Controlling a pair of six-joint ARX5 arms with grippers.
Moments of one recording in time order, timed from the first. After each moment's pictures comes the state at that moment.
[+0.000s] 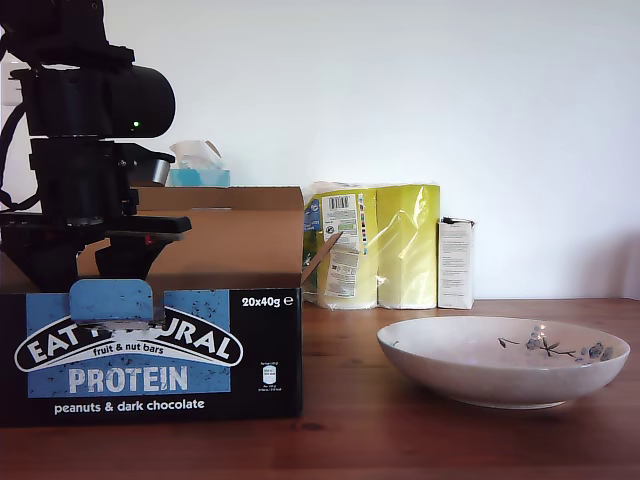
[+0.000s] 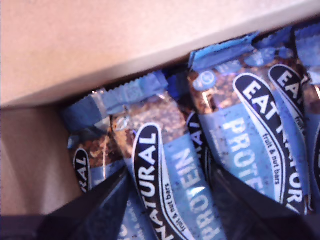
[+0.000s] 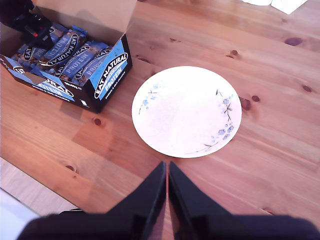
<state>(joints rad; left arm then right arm) -0.39 1.76 1.23 -0.78 -0.11 -0.16 0.41 0.55 0.95 -1.07 -0.08 -0.05</state>
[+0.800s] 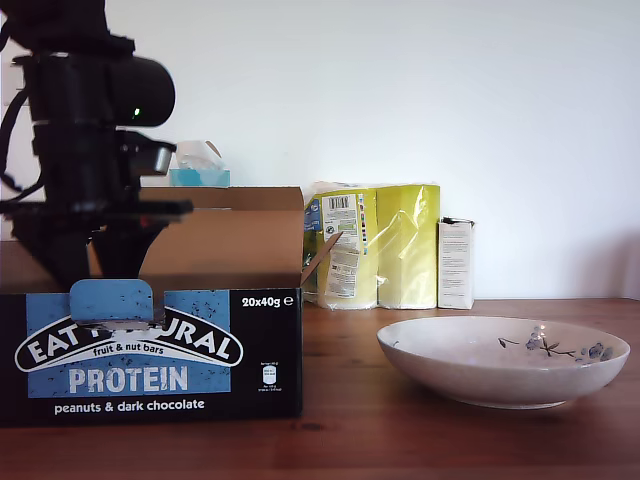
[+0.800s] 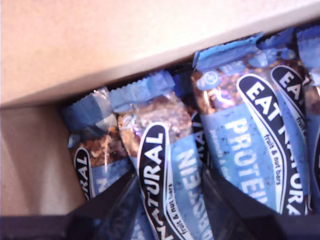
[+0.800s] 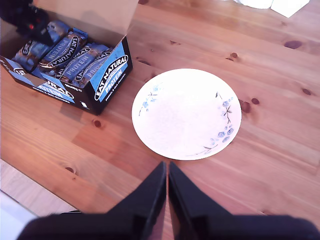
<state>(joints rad) -0.39 1.76 1.31 -0.86 -0.08 -0.15 0.41 0.55 0.95 -1.07 -0.08 -0.06</state>
